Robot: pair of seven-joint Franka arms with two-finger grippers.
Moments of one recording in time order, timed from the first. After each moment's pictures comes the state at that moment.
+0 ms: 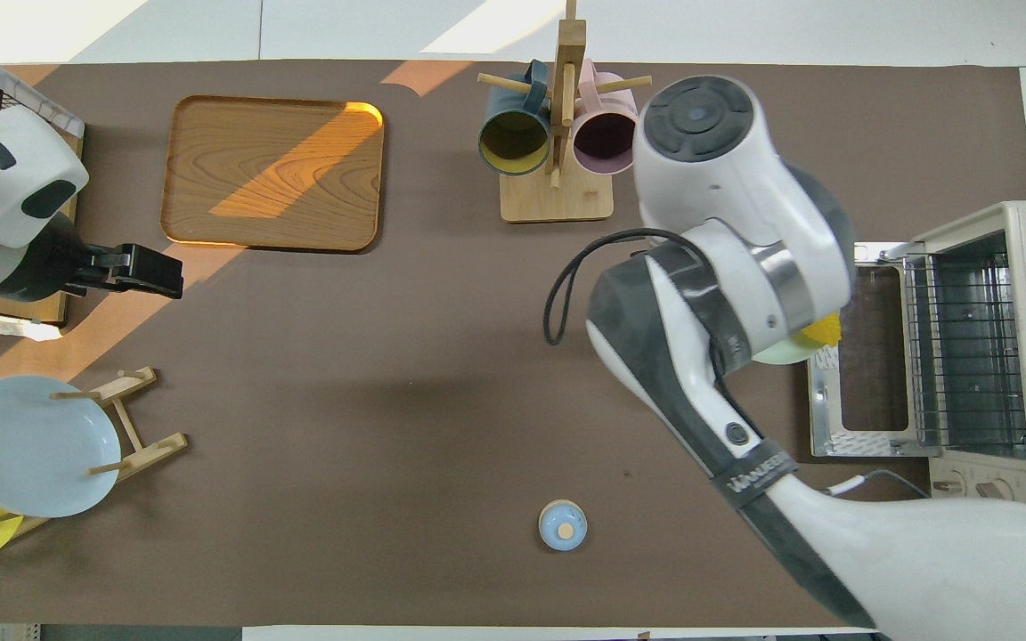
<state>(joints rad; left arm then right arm) -0.13 -0.02 -0.05 -1.71 -0.03 1.66 -0.06 0.34 0.33 0.02 -1.55 -0.18 1.65 0.41</state>
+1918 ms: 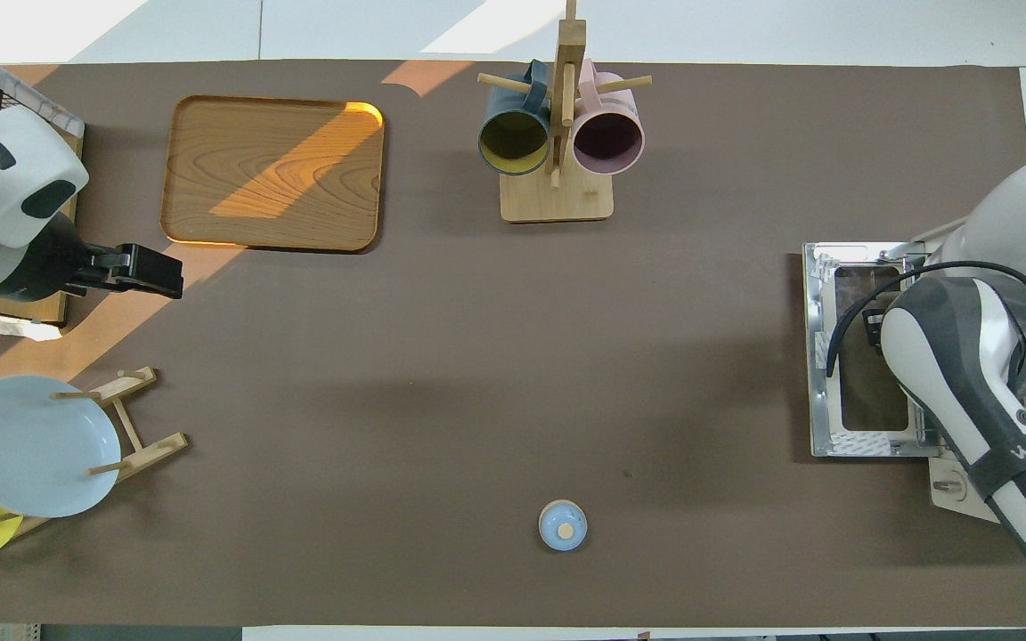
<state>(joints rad) -0.13 -0.02 -0.05 -1.71 -0.03 1.66 -0.06 -0.10 0.13 0.04 -2.00 -0.18 1.87 0.03</state>
